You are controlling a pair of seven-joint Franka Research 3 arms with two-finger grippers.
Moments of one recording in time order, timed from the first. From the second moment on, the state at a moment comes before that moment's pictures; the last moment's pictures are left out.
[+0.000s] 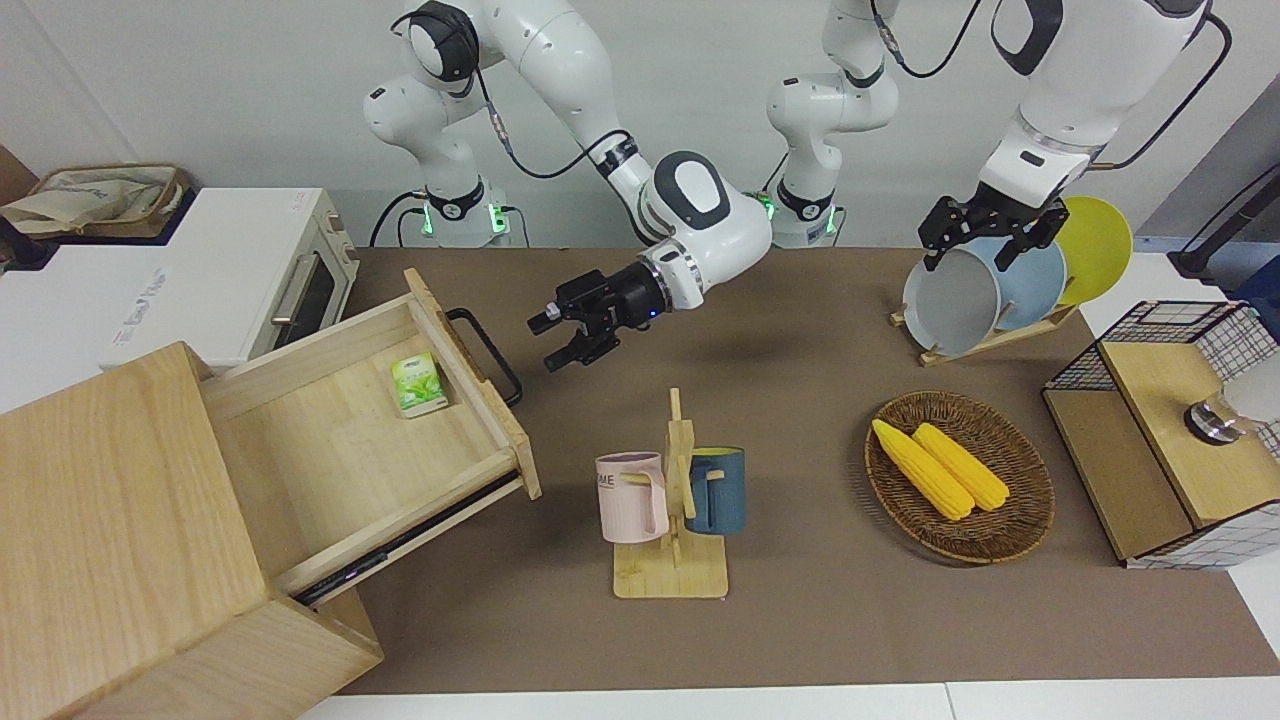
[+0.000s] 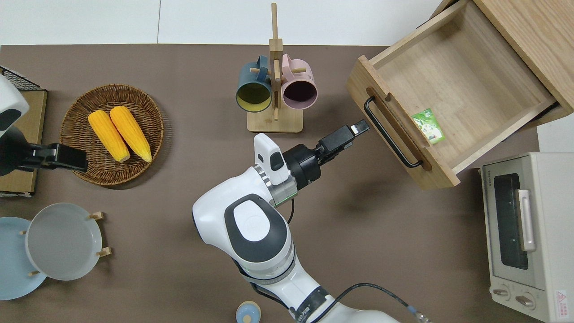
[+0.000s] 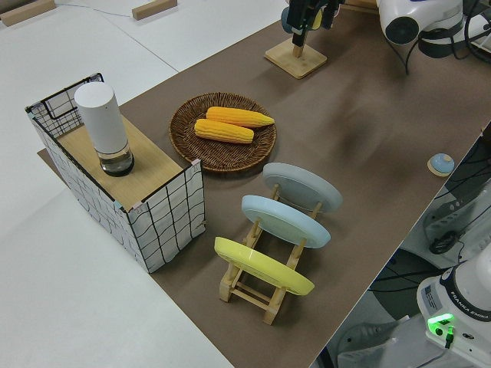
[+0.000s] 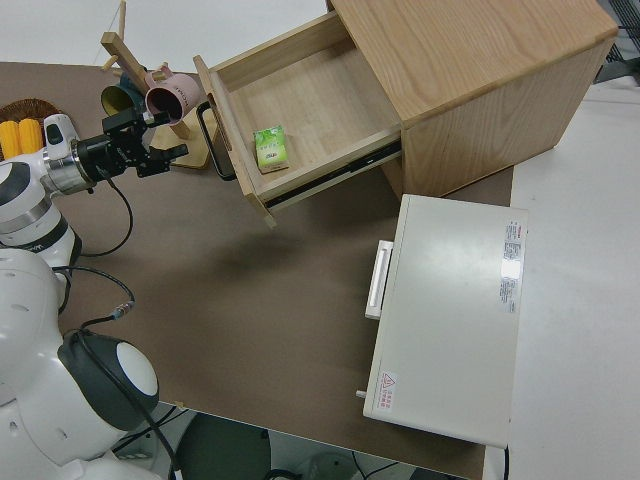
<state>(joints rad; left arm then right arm) 0.03 0.04 -0.06 -1.51 0.00 1.52 0.02 0.70 0.53 0.10 -1.48 -1.35 1.36 0.48</state>
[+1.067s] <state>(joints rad) 0.03 0.04 -0.06 -1.51 0.00 1.52 0.02 0.46 0.29 0.11 -1.33 -0.50 1.51 0.52</state>
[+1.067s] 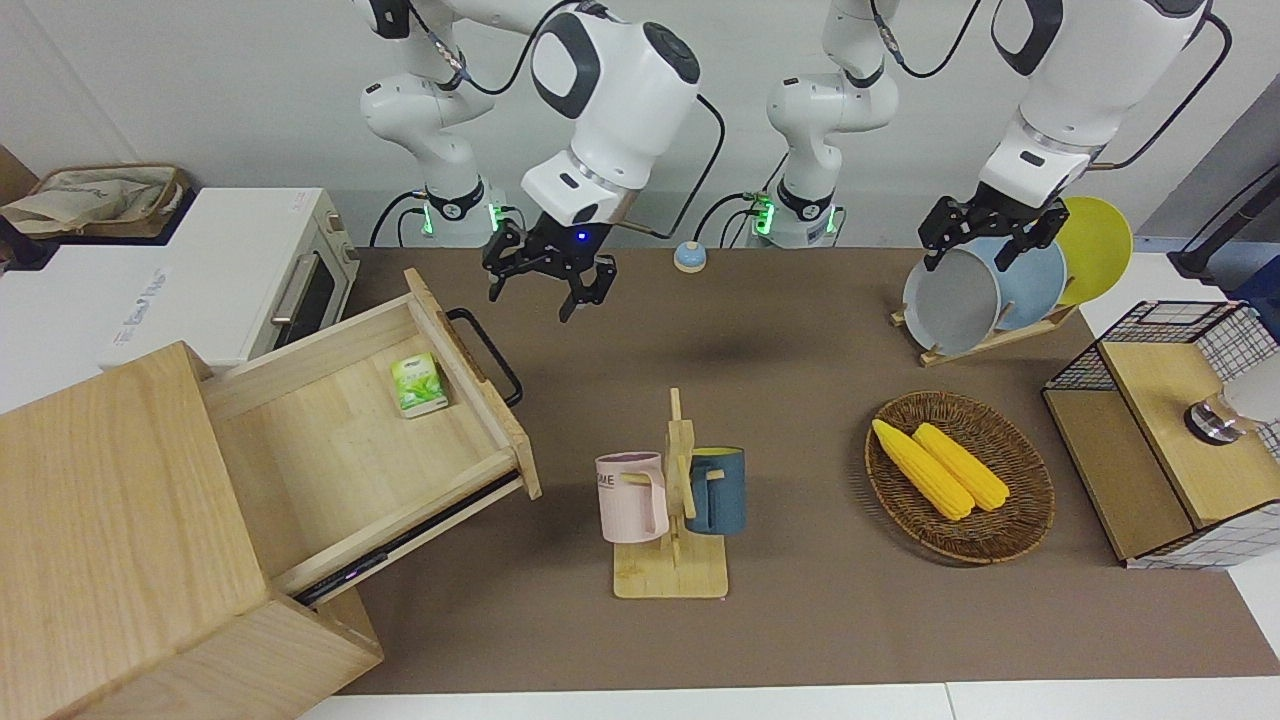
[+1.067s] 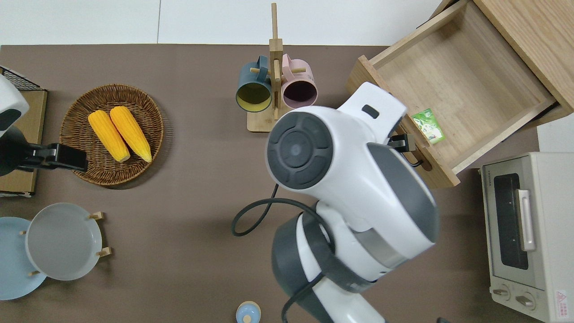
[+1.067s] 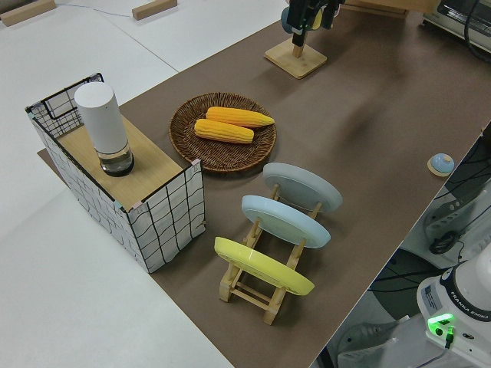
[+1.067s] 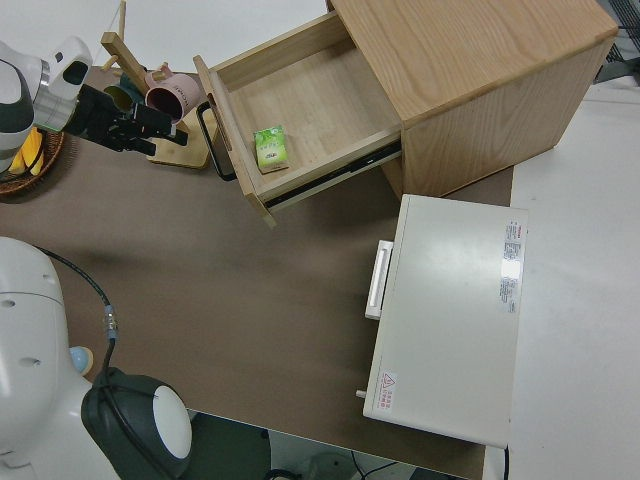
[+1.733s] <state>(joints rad) 0.03 0.04 -0.06 -1.51 0.00 1.52 0.02 0.18 0.16 0.05 -1.35 -0.14 1.54 0.18</state>
